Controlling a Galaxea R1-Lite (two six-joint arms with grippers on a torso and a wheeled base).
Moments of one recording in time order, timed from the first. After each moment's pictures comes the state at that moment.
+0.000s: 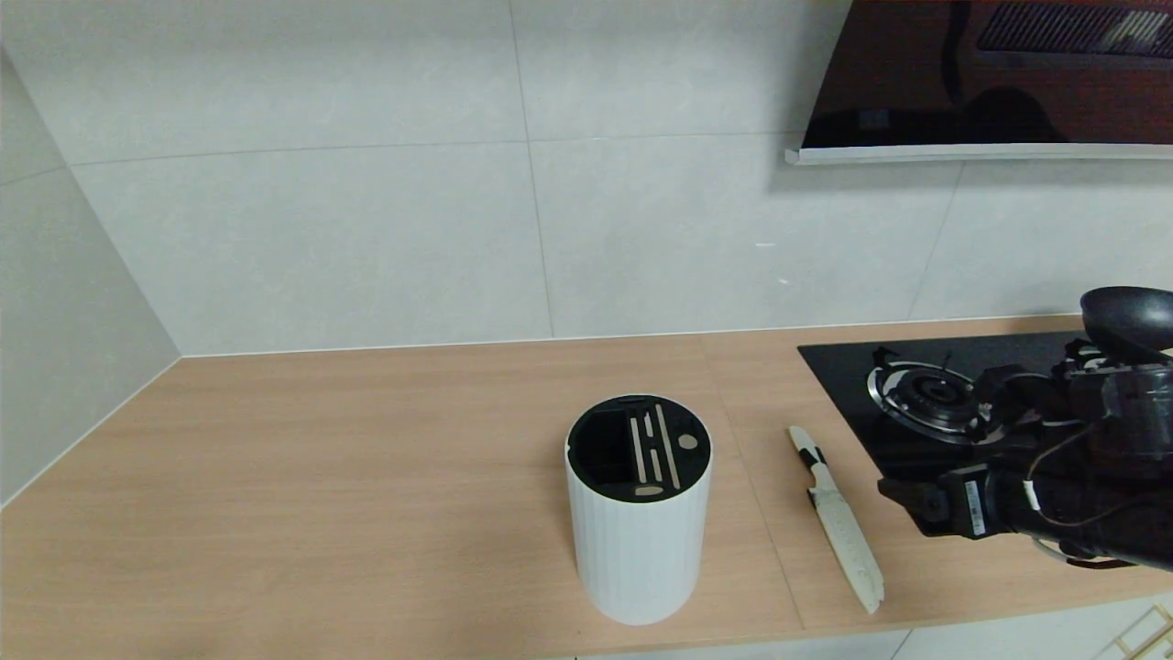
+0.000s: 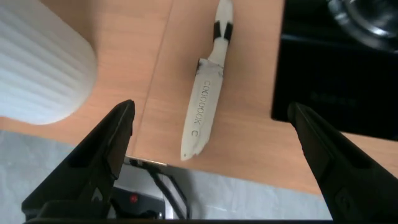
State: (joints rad) left arm 0.01 0.00 0.00 0.00 0.00 0.01; right arm 0.18 1.60 -0.52 -0.49 0.07 -0.02
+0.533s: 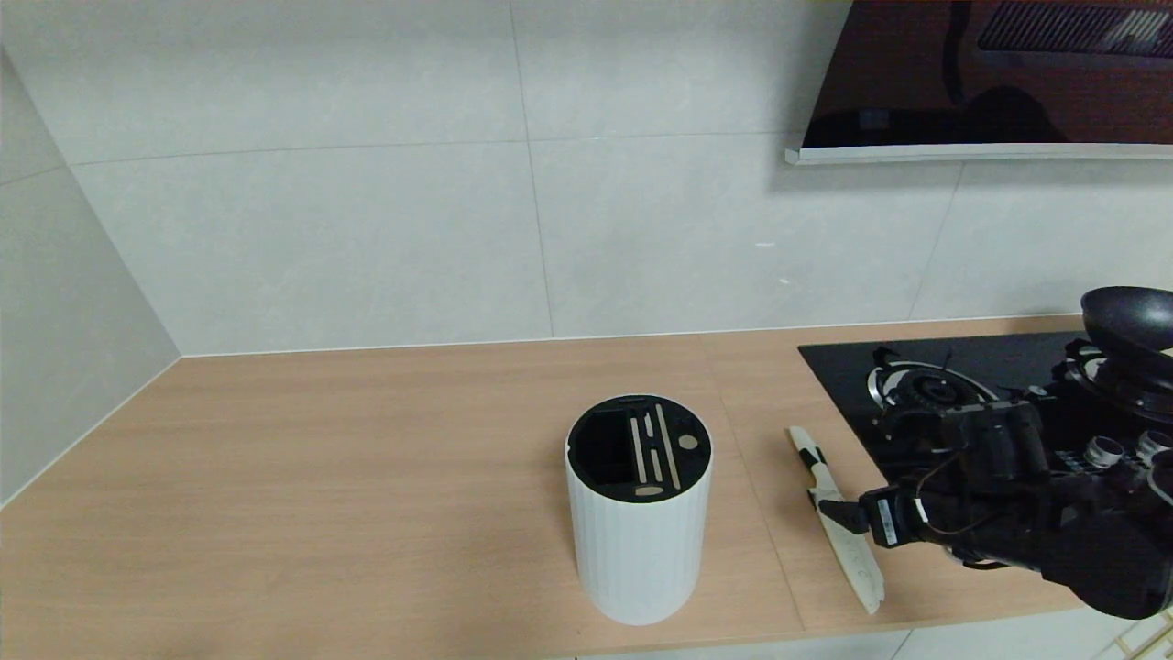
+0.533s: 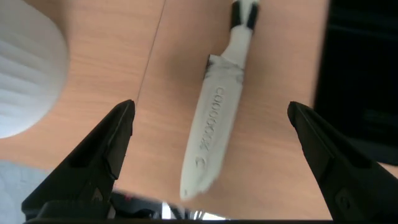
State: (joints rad) left arm 0.01 0.00 0.00 0.00 0.00 0.00; right arm 0.24 1.96 -0.54 -0.78 0.03 -0.02
